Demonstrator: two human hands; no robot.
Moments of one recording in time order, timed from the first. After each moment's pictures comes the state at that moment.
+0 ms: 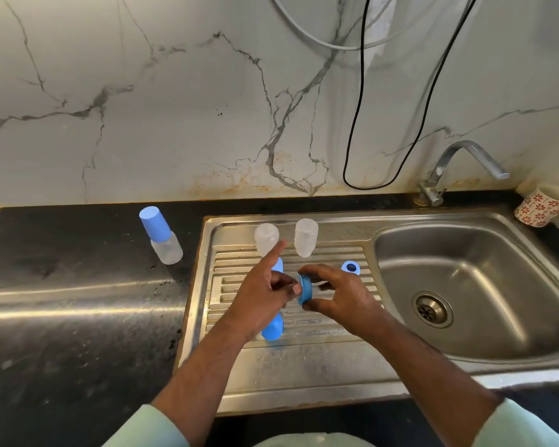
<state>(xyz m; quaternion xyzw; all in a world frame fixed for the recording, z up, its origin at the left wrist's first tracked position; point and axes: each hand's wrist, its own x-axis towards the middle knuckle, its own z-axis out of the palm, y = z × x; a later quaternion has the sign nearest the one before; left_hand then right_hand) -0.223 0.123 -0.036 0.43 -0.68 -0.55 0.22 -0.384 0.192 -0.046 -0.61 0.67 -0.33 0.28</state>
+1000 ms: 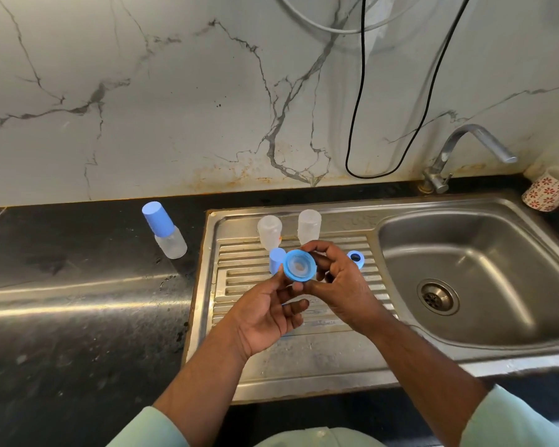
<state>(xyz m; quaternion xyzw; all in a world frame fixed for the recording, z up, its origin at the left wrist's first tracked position) -0.214 0.136 -0.044 0.40 -0.26 -0.86 0.18 -0.362 0.193 -0.036 -0.49 0.60 -0.51 0.38</state>
